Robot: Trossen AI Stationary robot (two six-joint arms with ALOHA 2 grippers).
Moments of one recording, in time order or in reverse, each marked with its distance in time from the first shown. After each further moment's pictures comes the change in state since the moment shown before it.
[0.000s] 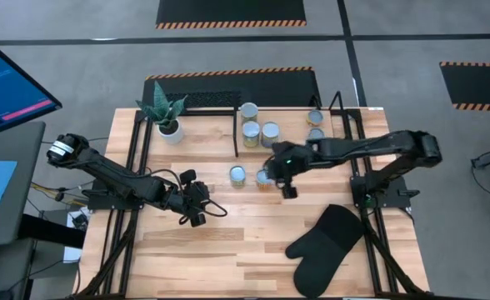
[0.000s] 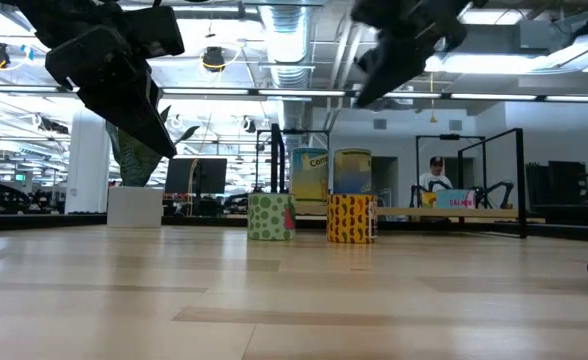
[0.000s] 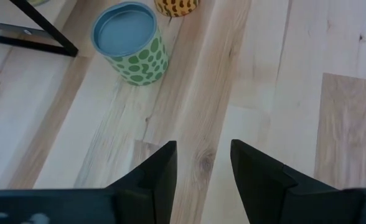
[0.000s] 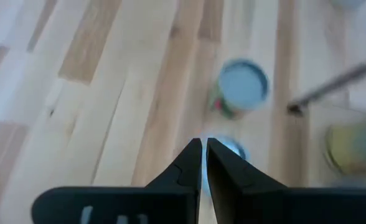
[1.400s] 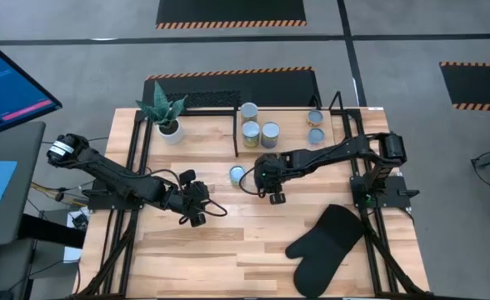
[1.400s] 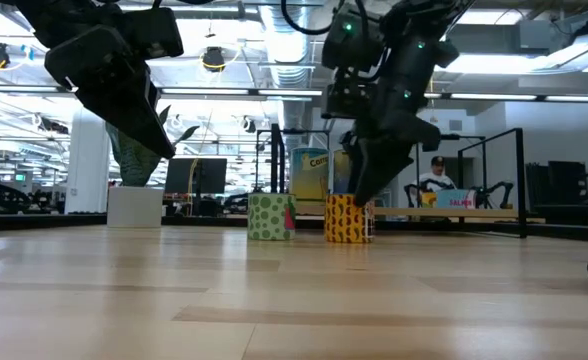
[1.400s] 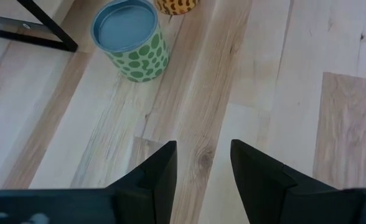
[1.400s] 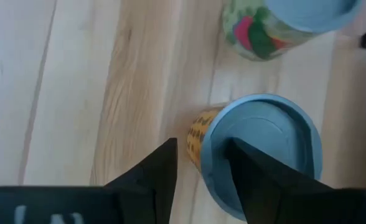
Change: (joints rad) left arm 0.000 0.000 0.000 -0.008 0.004 -0.019; right arm -0.016 0.334 0.002 0.043 0.068 0.017
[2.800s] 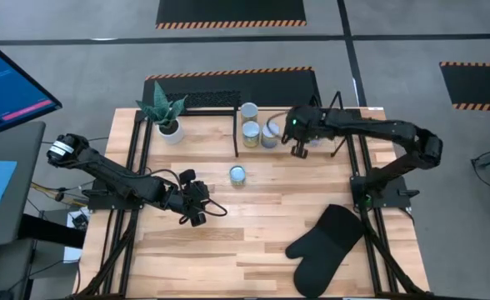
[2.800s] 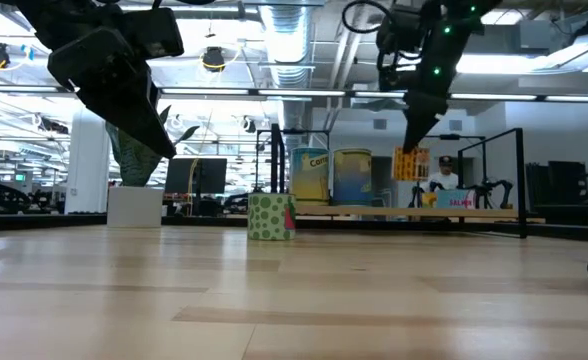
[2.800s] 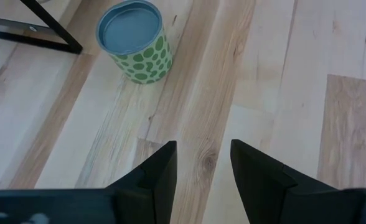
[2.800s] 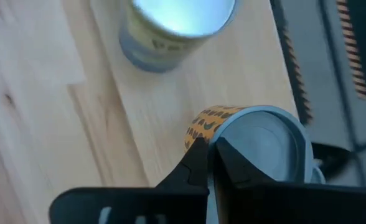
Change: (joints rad) left arm 0.000 0.000 0.000 0.000 -0.015 0.003; right arm -0.386 -0.356 -0.005 -0.293 0.229 -0.011
